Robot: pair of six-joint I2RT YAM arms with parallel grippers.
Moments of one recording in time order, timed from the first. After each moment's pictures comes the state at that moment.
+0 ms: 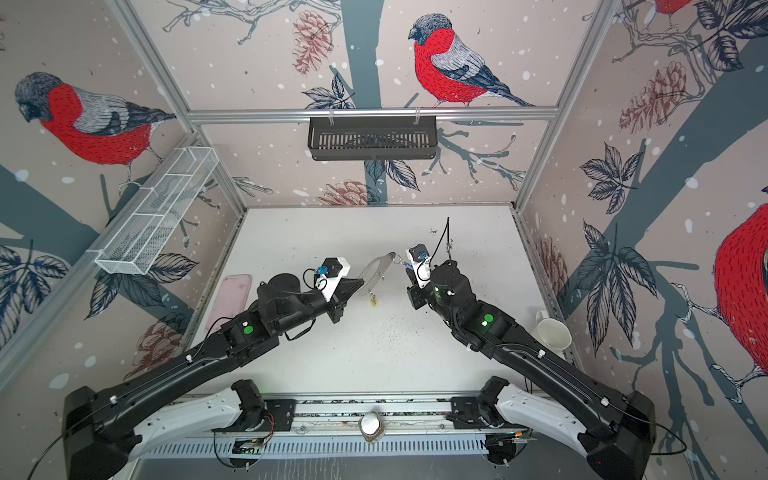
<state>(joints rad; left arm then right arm) -0.87 0.97 0.78 -0.03 0.10 0.02 0.80 0.93 0.80 -0.24 0.21 0.03</state>
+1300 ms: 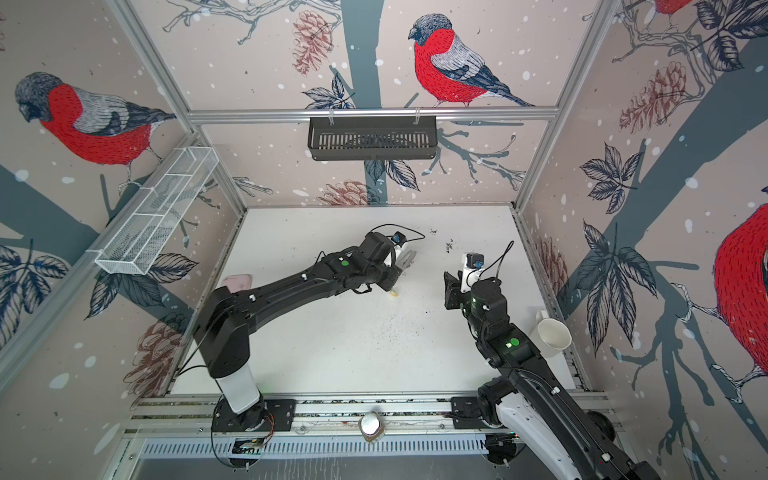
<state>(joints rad) -0.86 1.82 1.49 -0.48 -0.05 -0.10 0.44 0.66 0.54 -0.19 0.15 0.25</state>
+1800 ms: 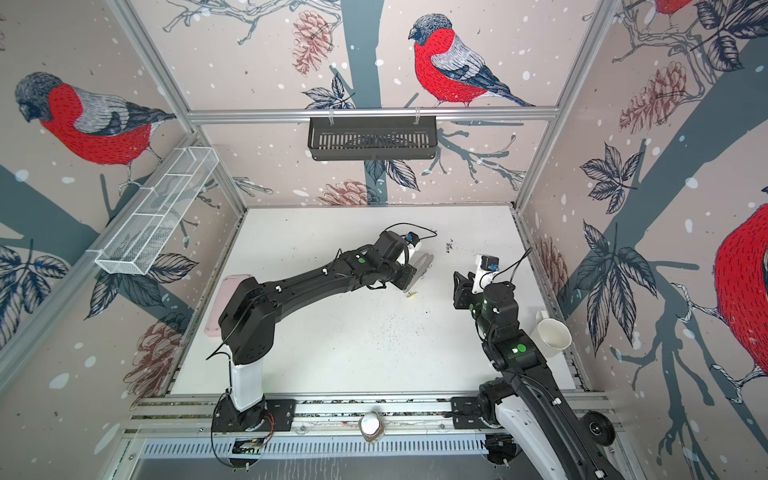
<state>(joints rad) -0.88 1.95 1.58 -0.41 0.09 -0.18 0.32 0.60 0.50 -0.19 0.06 0.29</state>
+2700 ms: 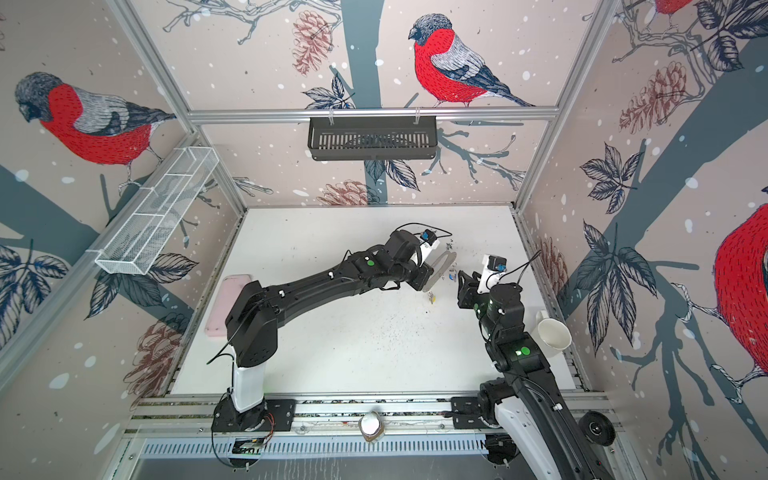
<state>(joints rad) -0.95 1.98 1.68 -0.36 0.13 -0.20 0.26 0.57 0.51 -0.21 0.03 0.31</state>
